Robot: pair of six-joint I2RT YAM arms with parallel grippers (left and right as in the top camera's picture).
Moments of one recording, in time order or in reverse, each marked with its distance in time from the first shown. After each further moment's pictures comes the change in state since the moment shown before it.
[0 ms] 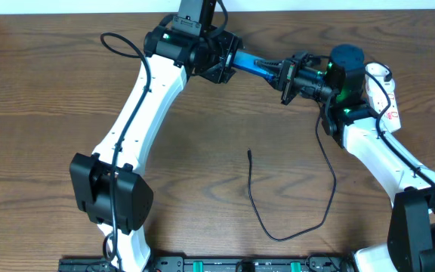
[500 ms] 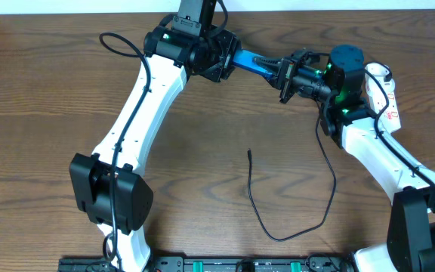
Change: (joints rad) left arm 0.000 0.000 0.000 0.009 -0.024 0.000; right arm 0.008 0.003 -0.002 0.042 0.008 0.004
